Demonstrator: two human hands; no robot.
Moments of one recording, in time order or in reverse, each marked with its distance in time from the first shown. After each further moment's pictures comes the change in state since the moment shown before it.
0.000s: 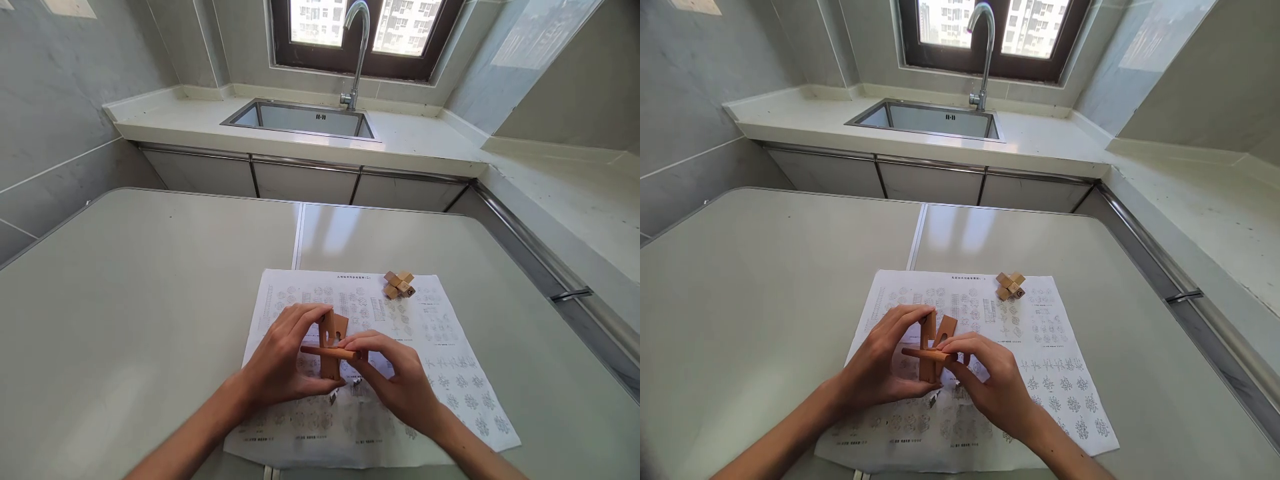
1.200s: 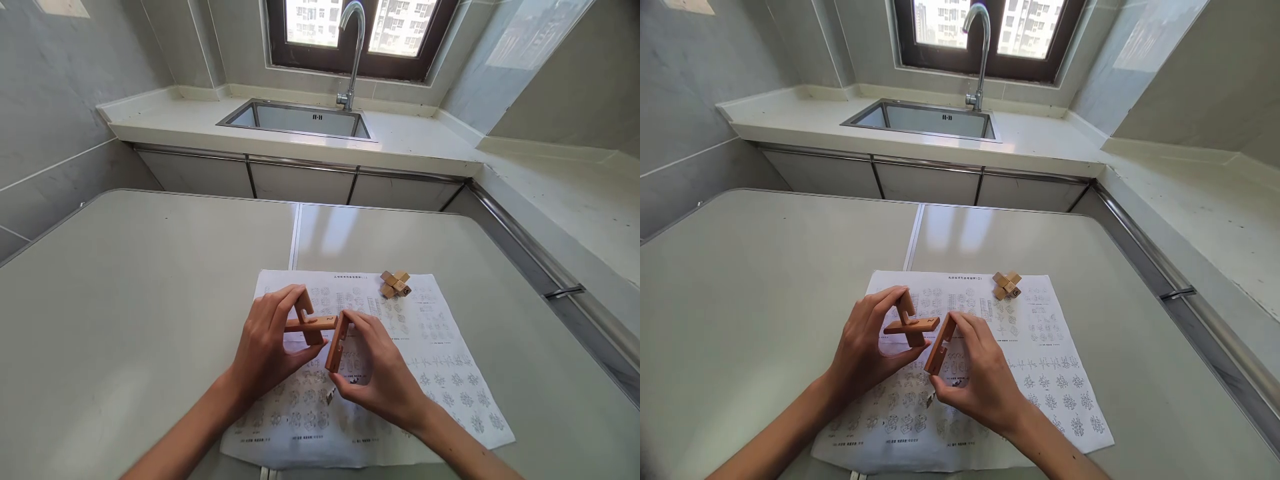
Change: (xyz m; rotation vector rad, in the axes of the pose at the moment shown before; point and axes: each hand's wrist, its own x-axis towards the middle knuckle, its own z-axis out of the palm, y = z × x) left_hand 0.003 -0.009 -0.004 0.353 0.272 0.024; right_hand -0.003 0.009 0.008 -0.399 -0.028 0.081
